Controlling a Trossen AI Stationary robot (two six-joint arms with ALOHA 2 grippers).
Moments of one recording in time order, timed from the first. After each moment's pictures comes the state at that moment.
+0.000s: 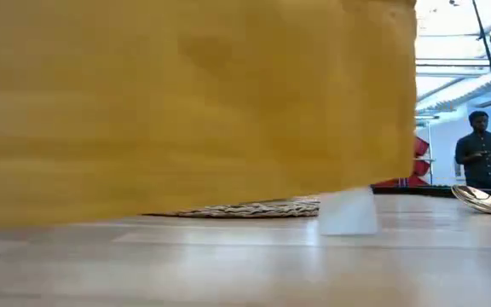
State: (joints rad) left arm -0.96 1.45 1.67 -0.44 -1.03 -0.44; right arm 0.65 1.81 2.21 -1.16 0.45 0.67
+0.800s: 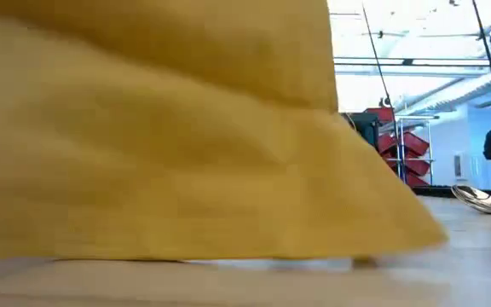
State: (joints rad) left arm -0.96 1.47 1.67 -0.87 -1.14 -0.72; right arm 0.46 1.94 2.21 -1.32 0.44 0.59
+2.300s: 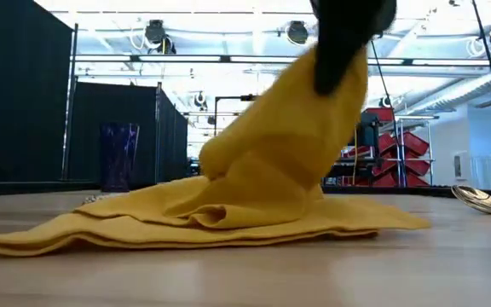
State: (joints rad) left arm -0.97 1.74 1.35 -0.94 -1.01 -1.38; right arm 0.53 2.14 1.88 -1.17 0.28 0.86
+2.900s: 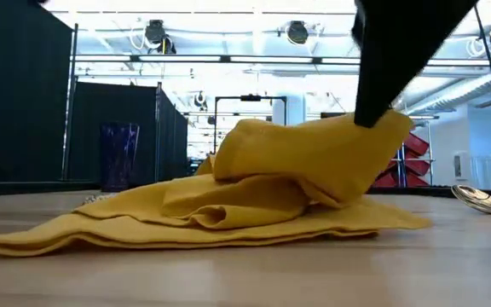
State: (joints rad) left arm -0.96 1.73 1.22 -0.96 -1.01 -1.55; right arm 0.60 2.12 1.80 -1.17 0.43 0.98
